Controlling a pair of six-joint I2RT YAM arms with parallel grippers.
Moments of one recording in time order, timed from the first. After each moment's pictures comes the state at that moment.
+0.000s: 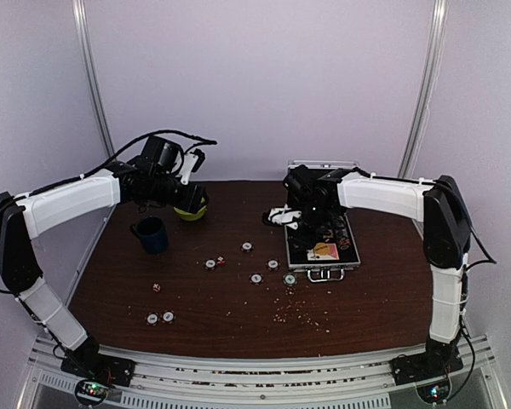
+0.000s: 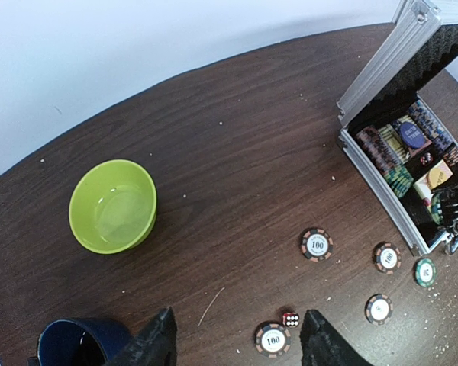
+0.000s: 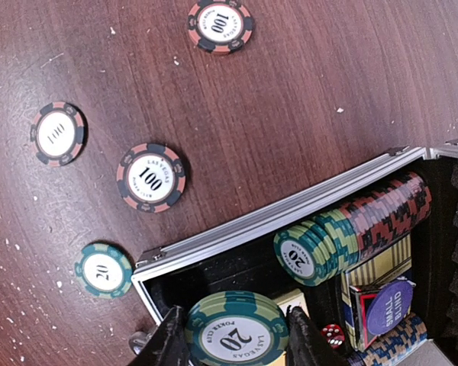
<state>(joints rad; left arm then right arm) -0.56 1.60 1.35 -0.45 -0.02 -0.04 0.70 2.03 1.67 -0.83 0.00 -0.55</state>
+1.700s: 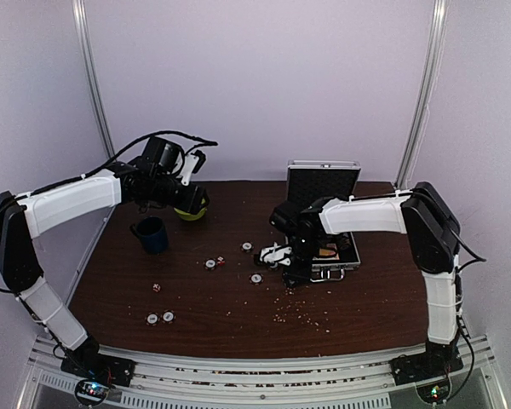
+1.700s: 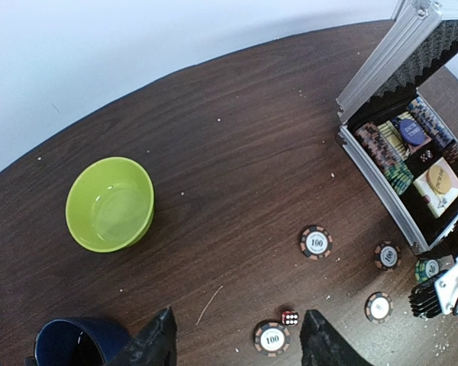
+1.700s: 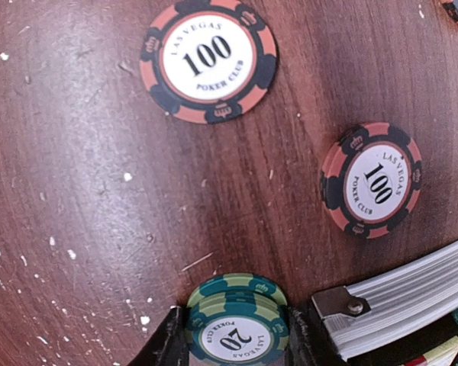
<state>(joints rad) -0.56 1.61 1.35 -0.45 -0.01 -0.04 0.80 2.08 1.53 -0.81 -0.07 -0.58</state>
